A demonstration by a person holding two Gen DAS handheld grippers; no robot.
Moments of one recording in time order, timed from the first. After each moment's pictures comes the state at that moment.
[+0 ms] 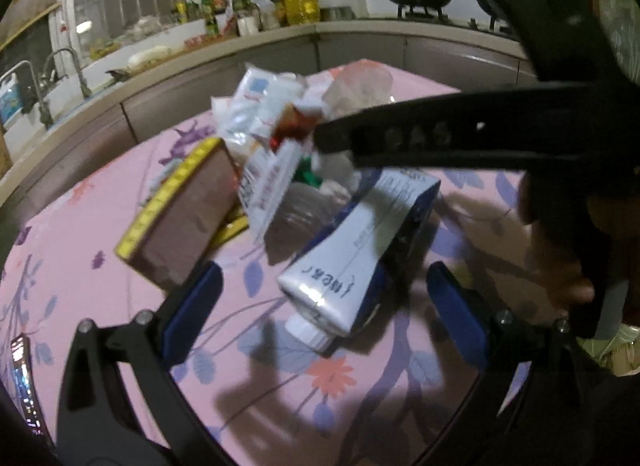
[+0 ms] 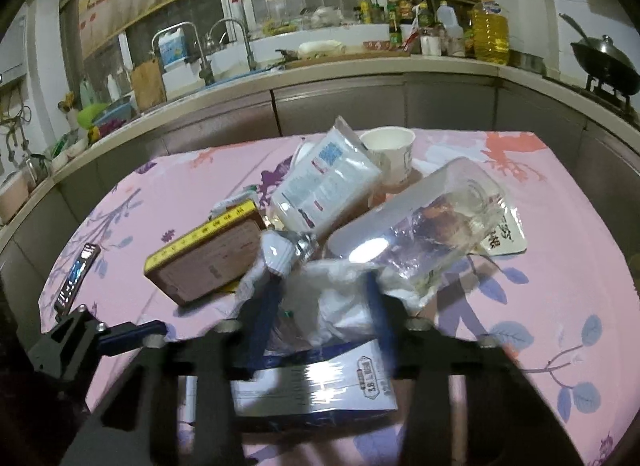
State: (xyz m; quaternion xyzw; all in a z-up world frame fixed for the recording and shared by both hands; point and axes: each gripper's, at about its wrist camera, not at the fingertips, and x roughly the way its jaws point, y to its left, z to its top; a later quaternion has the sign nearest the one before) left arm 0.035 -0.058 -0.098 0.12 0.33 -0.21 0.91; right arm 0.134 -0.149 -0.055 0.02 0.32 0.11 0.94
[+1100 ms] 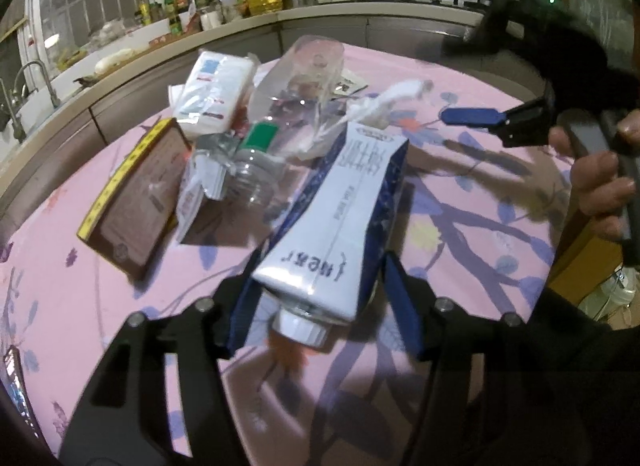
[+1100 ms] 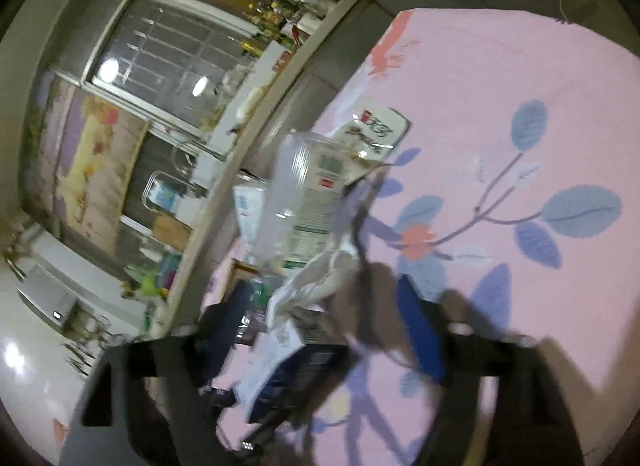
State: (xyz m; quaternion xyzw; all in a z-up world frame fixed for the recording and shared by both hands) left arm 0.018 -0.070 -0.114 0.16 0.34 -0.25 0.89; right arm 0.076 -0.298 -0.096 0.42 0.30 0.14 0.84
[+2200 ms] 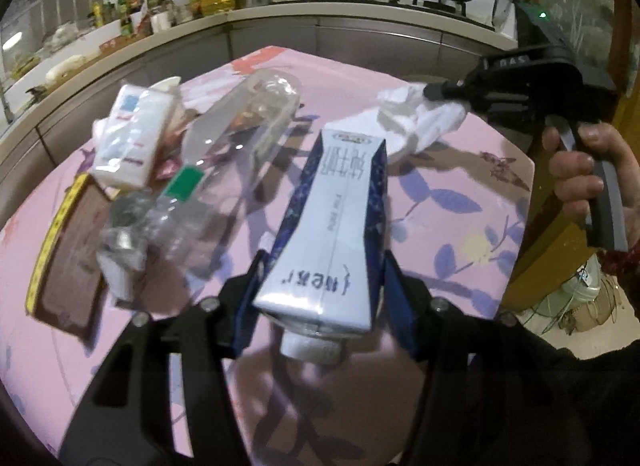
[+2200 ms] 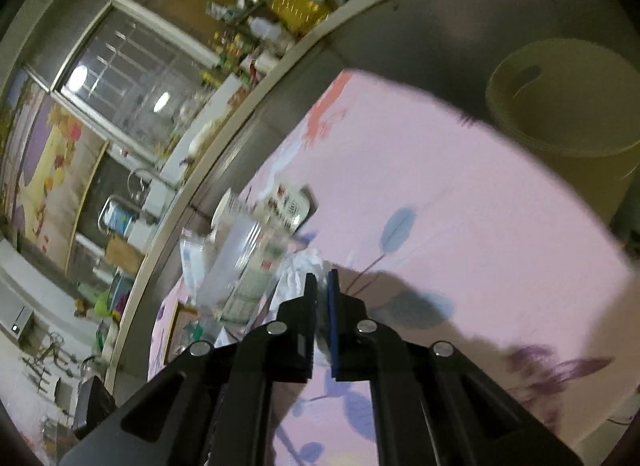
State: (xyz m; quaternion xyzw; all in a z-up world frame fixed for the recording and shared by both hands) left arm 0.037 -0.124 -0.089 0.14 0.36 -0.34 0.86; right arm 0.051 -0.377 -0.077 0.37 0.29 0.03 0.88
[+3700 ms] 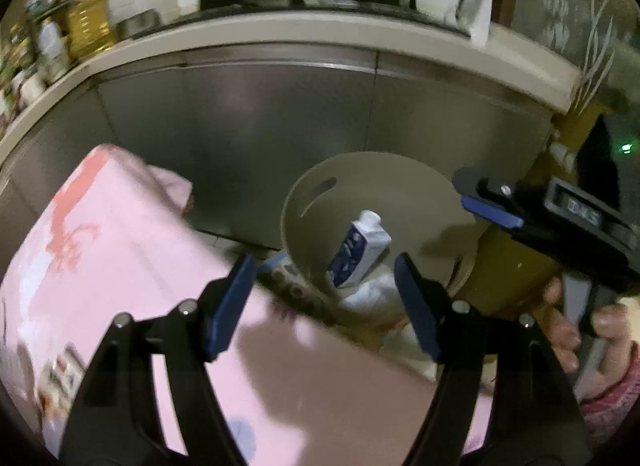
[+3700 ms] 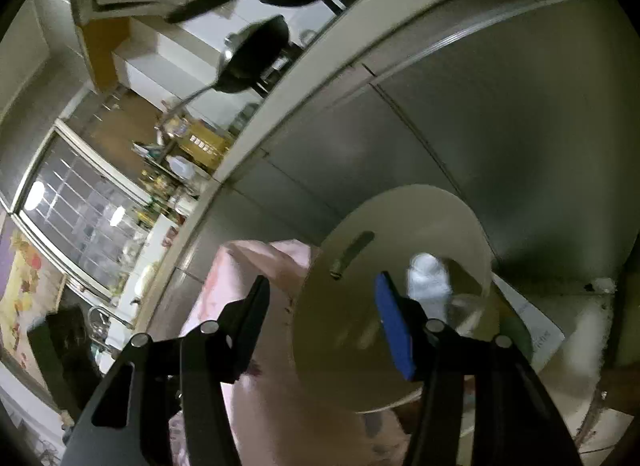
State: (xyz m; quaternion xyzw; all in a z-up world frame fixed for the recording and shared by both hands) left arm 0.177 -0.431 -0.040 0.16 0.36 -0.44 0.81; right arm 0.027 -0.587 -0.091 0.44 0.15 -0.12 0.88
